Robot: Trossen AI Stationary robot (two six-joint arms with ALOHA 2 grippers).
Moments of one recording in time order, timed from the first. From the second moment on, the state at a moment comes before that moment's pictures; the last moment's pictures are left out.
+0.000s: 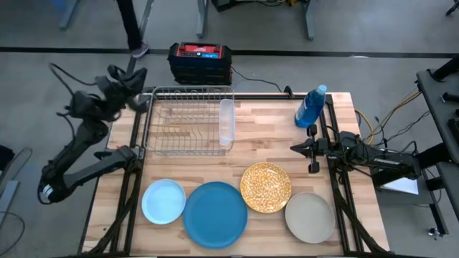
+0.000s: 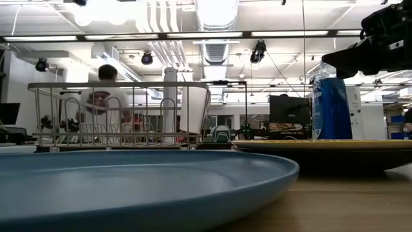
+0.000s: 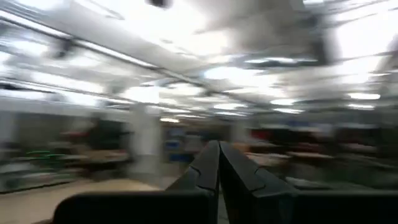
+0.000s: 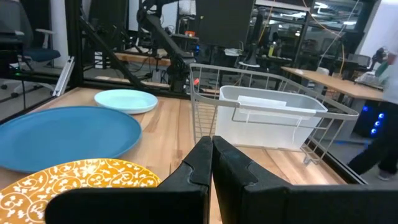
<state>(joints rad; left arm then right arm) 0.85 0.56 0.78 0.27 0.26 -0.12 -0.17 0.02 0.03 -0.02 -0.15 -0.16</state>
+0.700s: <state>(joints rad) 0.48 0.65 0.73 0.22 0.53 -0.30 -0.17 0.06 0.11 0.13 -0.08 -0.06</state>
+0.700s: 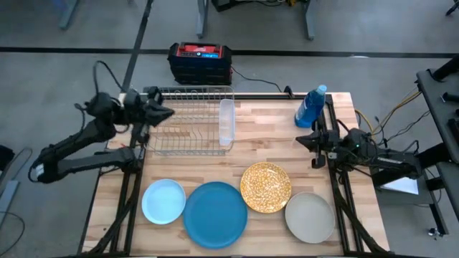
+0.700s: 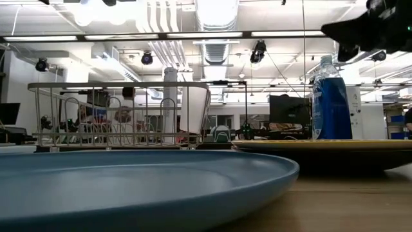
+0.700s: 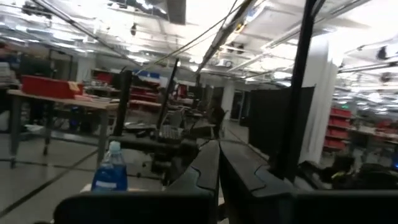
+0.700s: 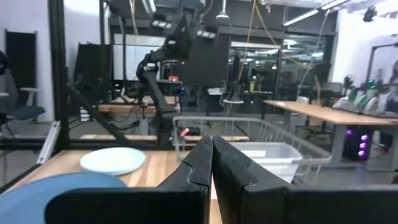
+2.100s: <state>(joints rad) -0.02 1.29 0.71 0.24 -0.09 -0.42 -0.12 0.52 0.19 0.16 -0.18 -0.15</state>
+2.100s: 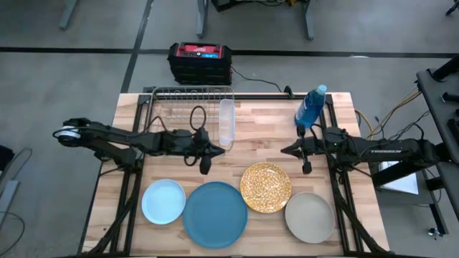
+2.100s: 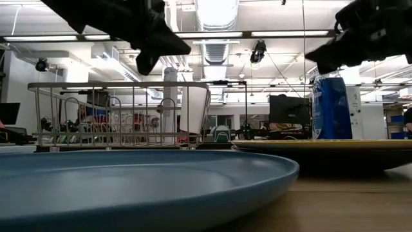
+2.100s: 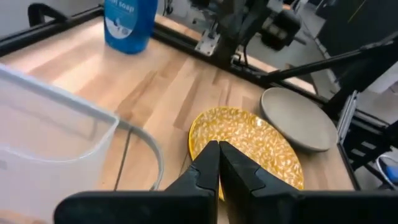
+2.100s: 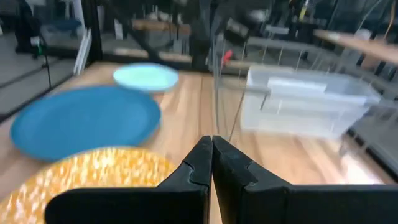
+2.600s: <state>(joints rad) -0.02 1.32 0.71 0.30 -0.05 -0.41 -0.12 0.52 0.16 0.11 -0.18 -0.11</state>
